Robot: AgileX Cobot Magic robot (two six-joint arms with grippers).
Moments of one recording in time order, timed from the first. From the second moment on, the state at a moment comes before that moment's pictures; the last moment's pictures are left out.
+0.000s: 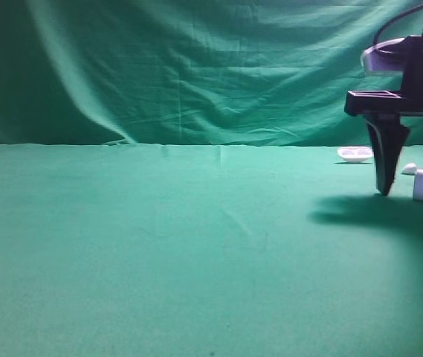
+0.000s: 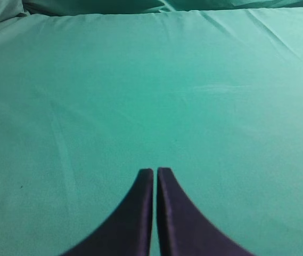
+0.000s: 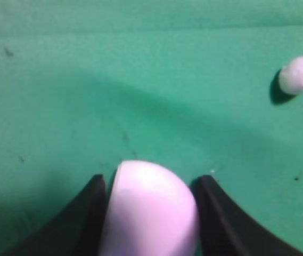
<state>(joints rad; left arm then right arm) -0.12 -0.01 0.02 0.07 0.35 -0.06 0.31 1.83 -1.18 -0.16 0.74 0.32</state>
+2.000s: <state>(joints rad) -0.12 -0.01 0.02 0.07 0.35 -0.06 0.94 2.34 -2.14 -0.05 0.76 0.14</state>
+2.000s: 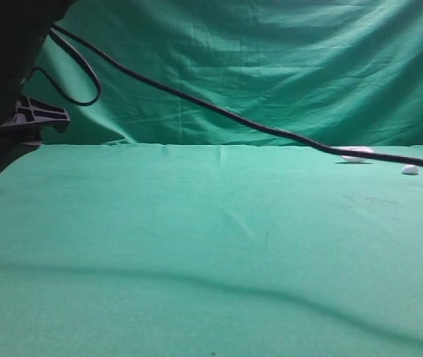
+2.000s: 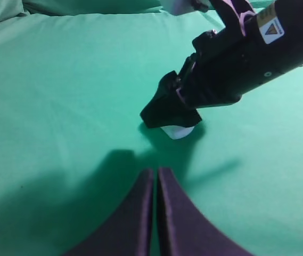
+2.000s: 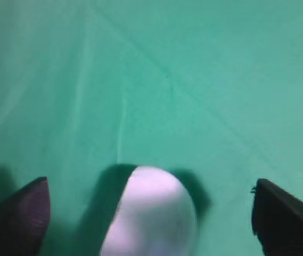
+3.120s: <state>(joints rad) -0.12 -0.01 0.02 0.07 0.35 -0.06 0.68 1.25 -1.41 -0.12 1.10 0.12</state>
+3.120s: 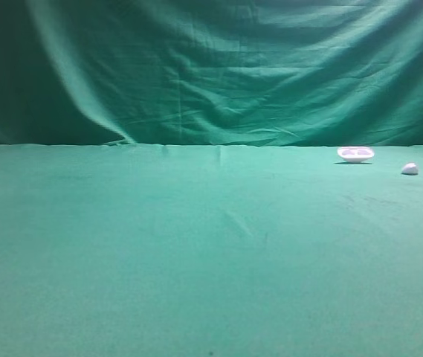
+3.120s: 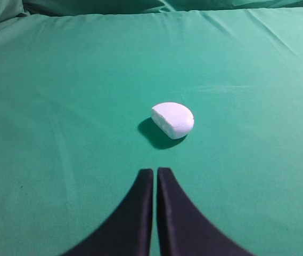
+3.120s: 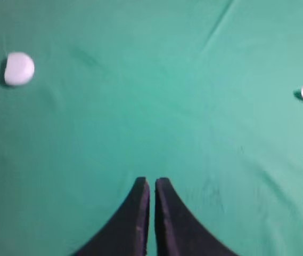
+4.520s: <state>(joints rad) -0.12 -0.01 0.02 0.07 0.35 -0.06 0.44 0.30 -0.57 -0.04 0.72 -0.06</state>
